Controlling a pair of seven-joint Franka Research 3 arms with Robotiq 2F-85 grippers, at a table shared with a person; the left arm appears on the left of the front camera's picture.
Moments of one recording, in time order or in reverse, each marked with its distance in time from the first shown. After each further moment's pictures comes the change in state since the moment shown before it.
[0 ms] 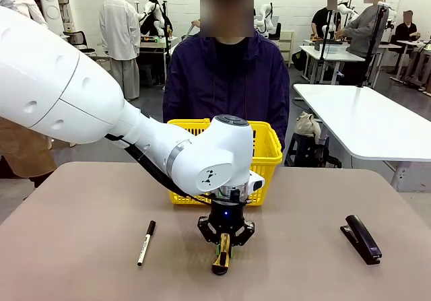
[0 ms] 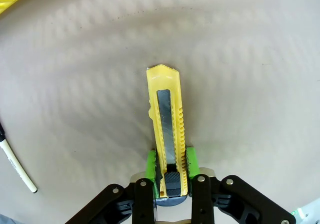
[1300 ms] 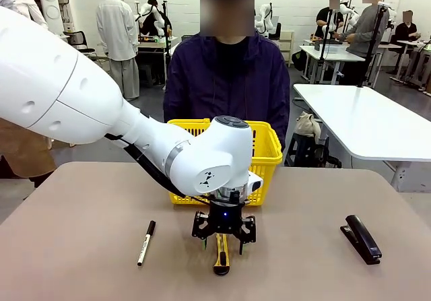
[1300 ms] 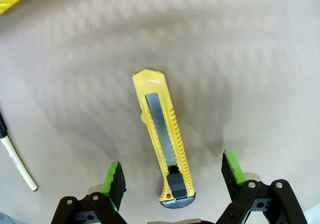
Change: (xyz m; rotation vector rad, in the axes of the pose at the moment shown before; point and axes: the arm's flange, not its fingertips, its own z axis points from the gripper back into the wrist) left arm -0.002 0.002 -0.002 0.016 -0.015 0.037; right arm 0.000 0.000 0.000 0.000 0.000 0.000
